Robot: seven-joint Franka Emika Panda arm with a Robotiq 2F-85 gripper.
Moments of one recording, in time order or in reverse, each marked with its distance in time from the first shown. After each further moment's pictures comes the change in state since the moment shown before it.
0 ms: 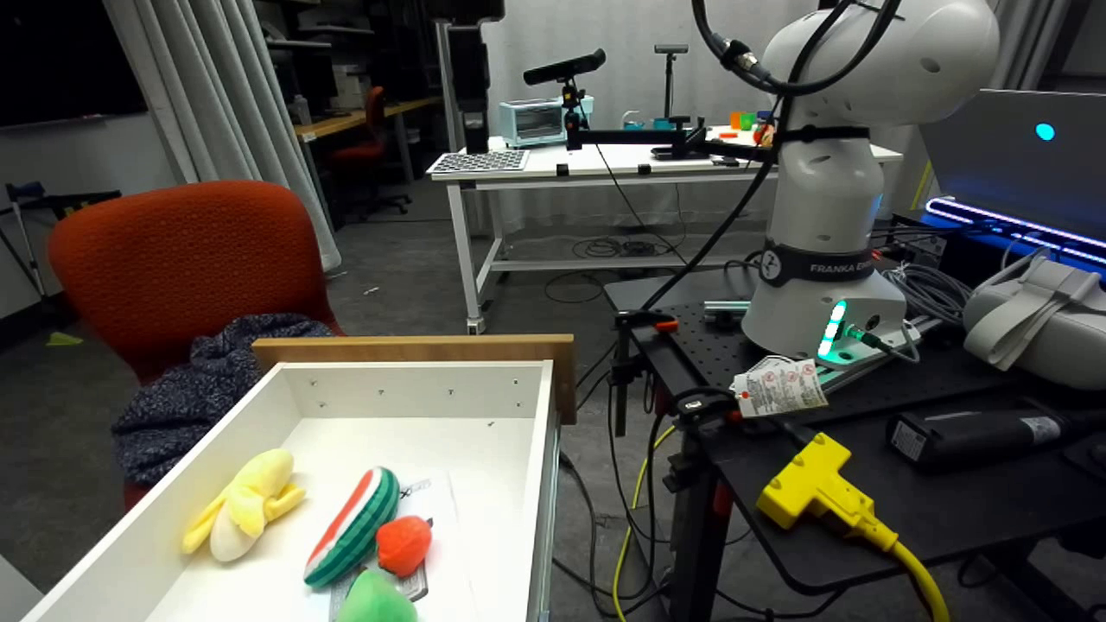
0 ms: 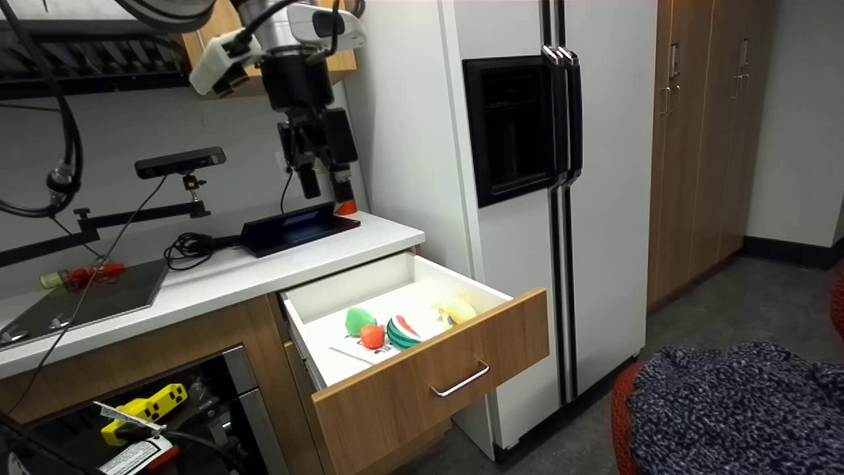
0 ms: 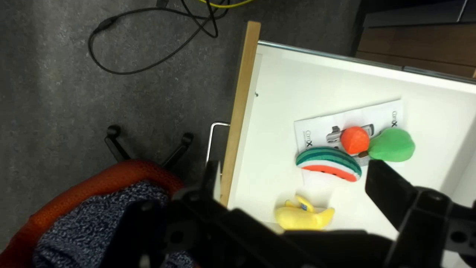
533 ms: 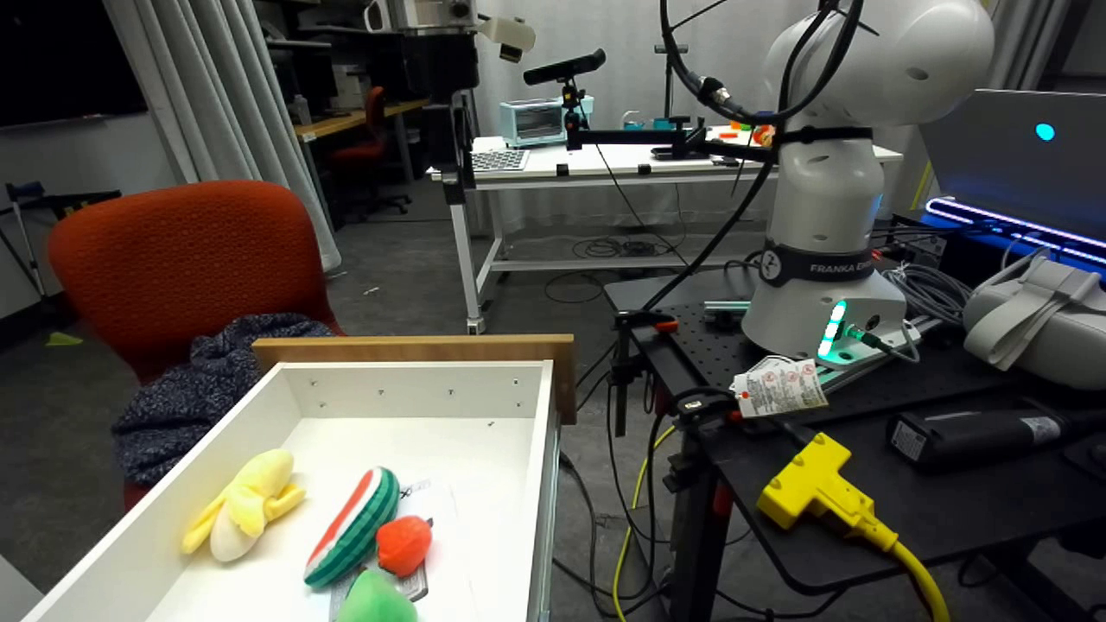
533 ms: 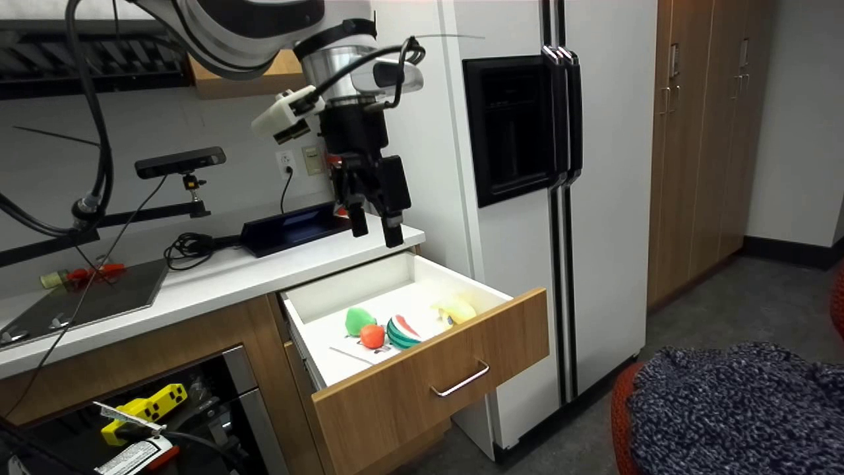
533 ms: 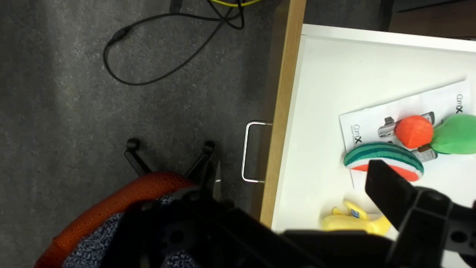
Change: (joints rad) arm -0.064 0.197 -0.034 0.029 -0.034 0.137 0.002
